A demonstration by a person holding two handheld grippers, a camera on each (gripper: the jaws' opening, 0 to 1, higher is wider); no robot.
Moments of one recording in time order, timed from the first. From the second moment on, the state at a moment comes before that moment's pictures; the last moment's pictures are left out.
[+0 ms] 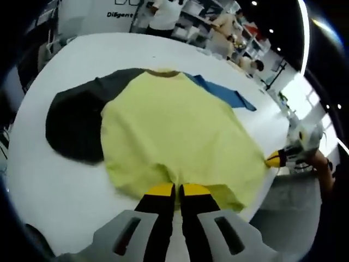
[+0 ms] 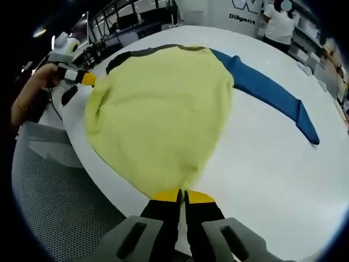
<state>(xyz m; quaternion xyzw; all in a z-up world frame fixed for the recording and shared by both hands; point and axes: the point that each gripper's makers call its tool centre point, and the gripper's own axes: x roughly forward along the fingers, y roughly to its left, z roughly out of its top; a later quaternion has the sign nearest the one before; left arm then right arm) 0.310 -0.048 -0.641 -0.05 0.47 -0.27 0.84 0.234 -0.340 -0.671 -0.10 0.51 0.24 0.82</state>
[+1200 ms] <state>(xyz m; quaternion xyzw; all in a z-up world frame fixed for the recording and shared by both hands) 0.211 0.008 -0.674 0.12 0.54 -0.25 0.79 0.218 -0.340 -0.673 -0.12 0.53 0.23 0.81</state>
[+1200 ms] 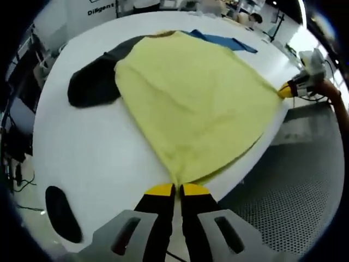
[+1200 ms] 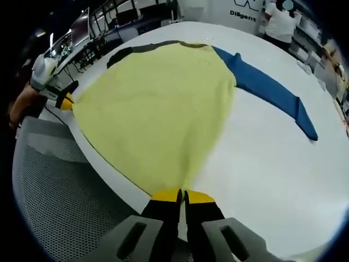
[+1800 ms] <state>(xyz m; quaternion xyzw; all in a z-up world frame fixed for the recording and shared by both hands) 0.199 0.023 -0.680 0.15 0.56 -0.24 0.78 0.217 -0.343 -0.685 -0.12 0.54 0.22 0.80</state>
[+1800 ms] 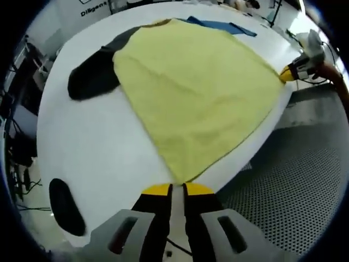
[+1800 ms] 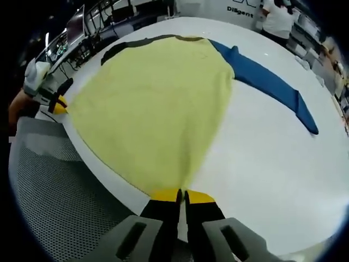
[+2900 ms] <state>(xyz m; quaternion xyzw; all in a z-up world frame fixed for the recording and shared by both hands) 0.301 0.031 -0.602 0.10 0.41 -0.19 0.89 0.277 -0.324 -0.621 0.03 0.41 0.24 0.88</state>
